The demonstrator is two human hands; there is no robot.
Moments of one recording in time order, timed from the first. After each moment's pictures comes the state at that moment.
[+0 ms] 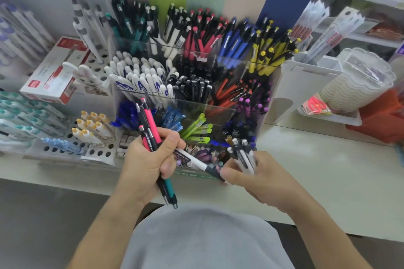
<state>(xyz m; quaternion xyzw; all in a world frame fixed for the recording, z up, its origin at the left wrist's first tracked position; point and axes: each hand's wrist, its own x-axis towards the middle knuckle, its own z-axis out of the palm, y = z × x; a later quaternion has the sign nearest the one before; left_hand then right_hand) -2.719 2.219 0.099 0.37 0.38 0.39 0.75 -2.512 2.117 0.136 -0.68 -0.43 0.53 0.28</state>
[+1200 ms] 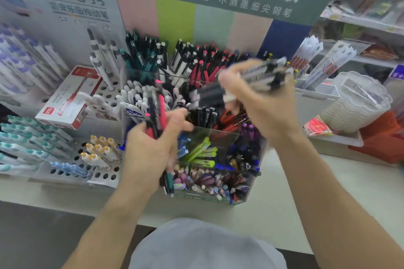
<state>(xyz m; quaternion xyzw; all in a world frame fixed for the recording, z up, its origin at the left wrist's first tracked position) -2.704 2.257 0.153 0.50 0.44 0.43 0.61 -2.511 2.242 0.209 -0.53 -0.54 0.26 0.60</state>
